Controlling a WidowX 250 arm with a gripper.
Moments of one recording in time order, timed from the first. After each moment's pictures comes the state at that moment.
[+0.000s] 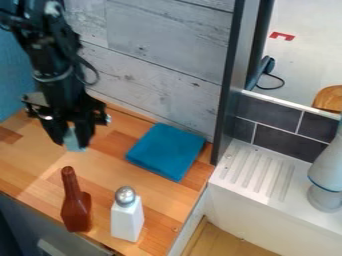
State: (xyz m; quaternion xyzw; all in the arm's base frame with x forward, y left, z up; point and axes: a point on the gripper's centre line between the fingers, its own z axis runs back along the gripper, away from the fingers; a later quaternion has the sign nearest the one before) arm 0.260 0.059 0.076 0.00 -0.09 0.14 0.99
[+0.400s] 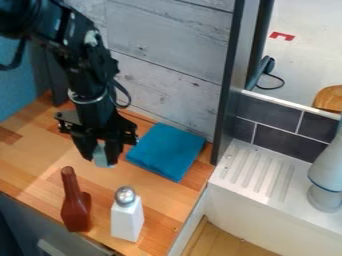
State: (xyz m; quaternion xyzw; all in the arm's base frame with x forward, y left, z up) arm 0.270 0.029 0.054 0.01 -0.09 0.11 0.99
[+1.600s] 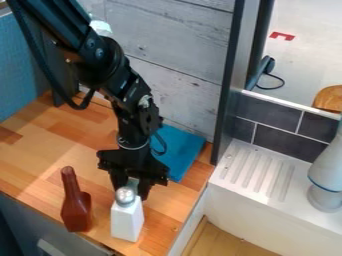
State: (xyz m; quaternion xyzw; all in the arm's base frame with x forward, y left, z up) arm 0.292 0.002 -0.016 0.04 -0.06 0.11 0.99
